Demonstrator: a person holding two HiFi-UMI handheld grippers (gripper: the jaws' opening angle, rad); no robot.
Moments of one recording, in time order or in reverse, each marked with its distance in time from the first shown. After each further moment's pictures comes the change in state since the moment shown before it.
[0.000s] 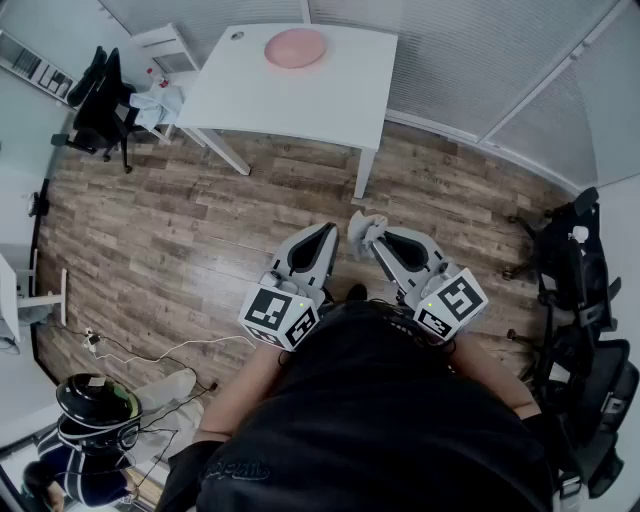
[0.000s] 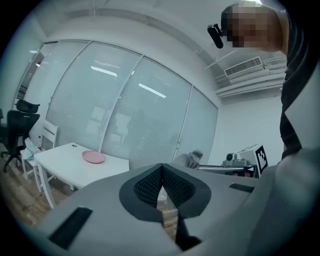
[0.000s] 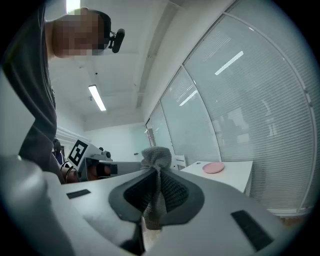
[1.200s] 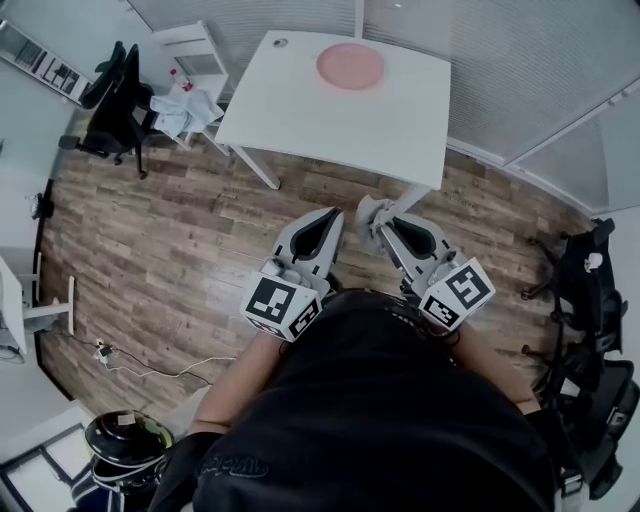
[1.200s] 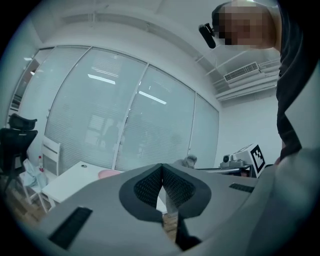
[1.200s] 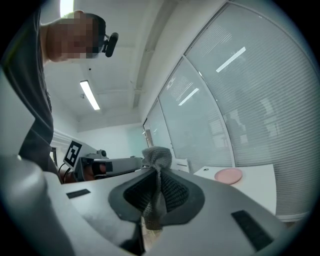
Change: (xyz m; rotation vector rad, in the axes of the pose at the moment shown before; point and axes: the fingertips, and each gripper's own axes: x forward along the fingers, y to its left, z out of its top) left arm -0.015 0.197 0.085 0.085 -0.058 -0.015; right arm 0.213 -0.006 0.029 0.010 -0.023 -0.016
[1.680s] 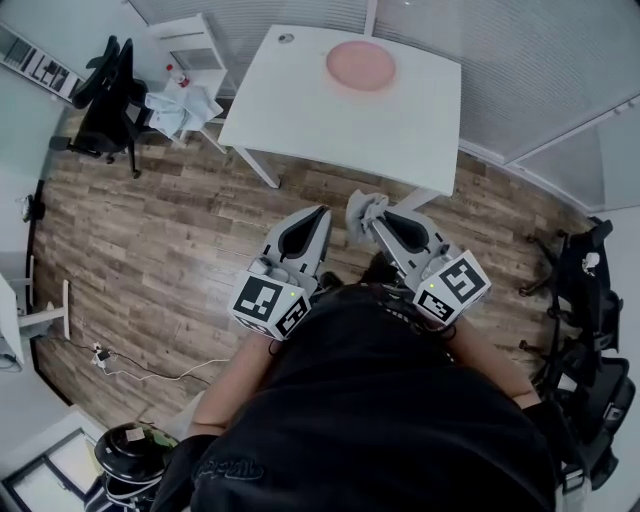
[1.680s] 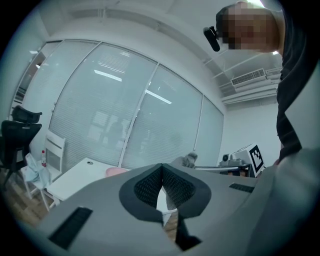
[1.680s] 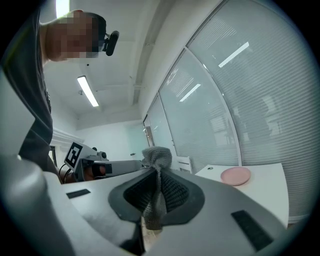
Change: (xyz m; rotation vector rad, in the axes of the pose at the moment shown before) left arm -0.014 0.081 0.002 -0.063 0.010 0.010; right arm 0.079 0.005 -0.002 0.001 0.032 0.014
